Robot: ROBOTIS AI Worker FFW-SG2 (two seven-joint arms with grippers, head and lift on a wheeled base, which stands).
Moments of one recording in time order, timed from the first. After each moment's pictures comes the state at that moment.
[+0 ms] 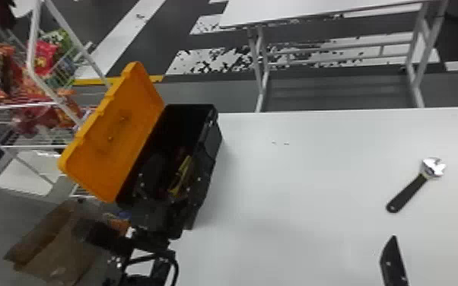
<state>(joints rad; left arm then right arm) 0.71 0.07 0.20 -2.03 0.42 -0.35 -0.34 0.78 -0.11 0.32 -1.85 0.04 -0.42 -0.23</state>
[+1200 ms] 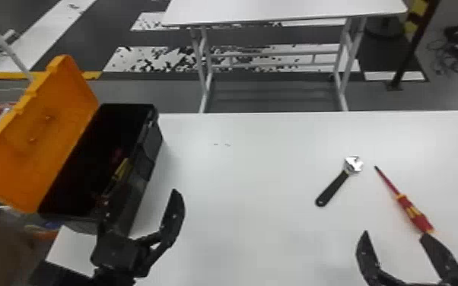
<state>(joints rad) 0.74 0.09 0.07 -1.89 0.31 -0.49 -0.32 0.79 -0.04 0.04 -1.88 -0.05 -0.24 0.01</state>
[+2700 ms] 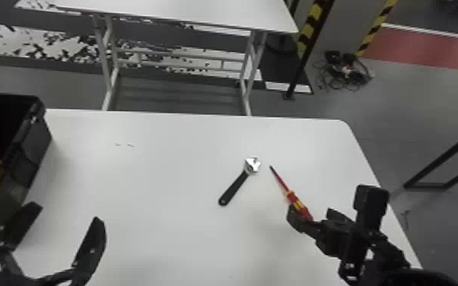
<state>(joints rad) 0.75 0.17 -0.06 -1.84 0.26 -0.57 -0.29 0.48 -0.04 -0.25 -2.09 -0.16 0.77 0.18</state>
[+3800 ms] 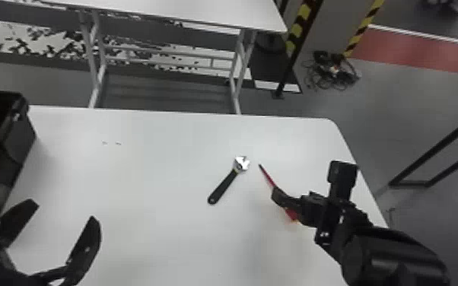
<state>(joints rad) 0.73 0.21 -0.08 -1.84 0.26 -0.51 -0.28 0.25 -0.04 -0.25 -1.87 -0.12 0.83 0.16</state>
